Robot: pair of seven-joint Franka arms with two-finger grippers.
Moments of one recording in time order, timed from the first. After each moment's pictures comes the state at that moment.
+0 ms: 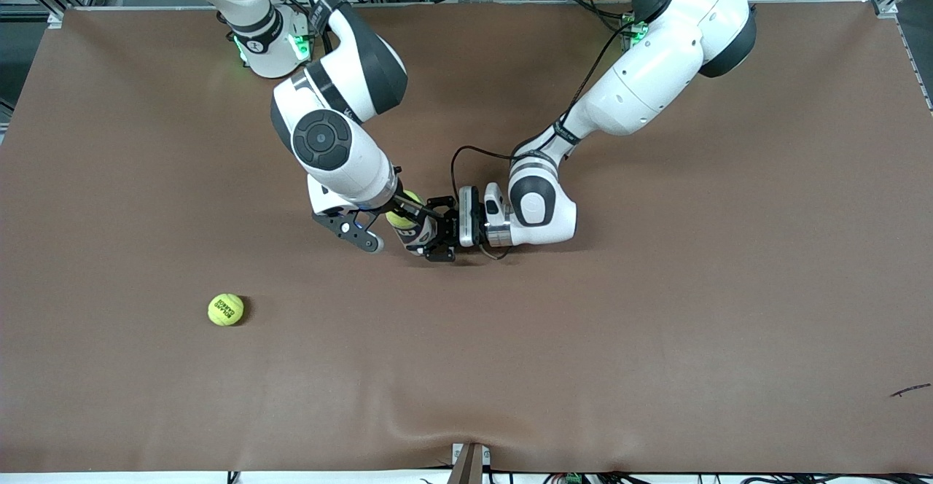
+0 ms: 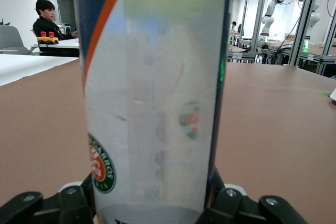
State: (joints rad) left arm -0.39 1.07 -0.44 -1.41 -1.73 2.39 2.52; right arm 0.59 0.46 -0.02 -1.50 0.17 1.89 1.06
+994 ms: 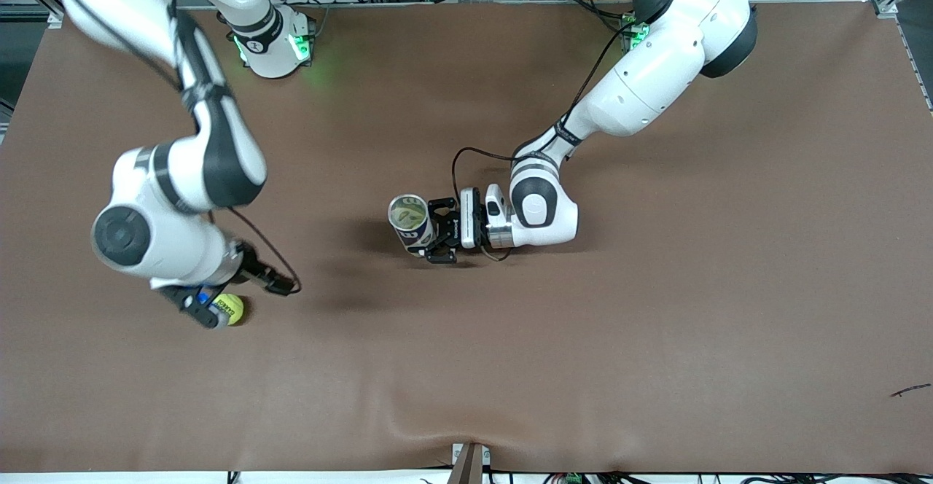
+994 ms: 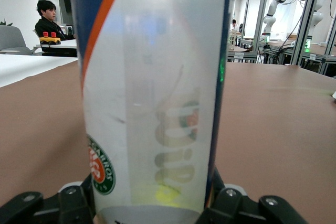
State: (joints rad) left arm -0.38 1.07 -0.44 -1.41 -1.73 2.39 2.52; right arm 0.20 0.57 -0.05 -1.45 0.11 1.91 0.64
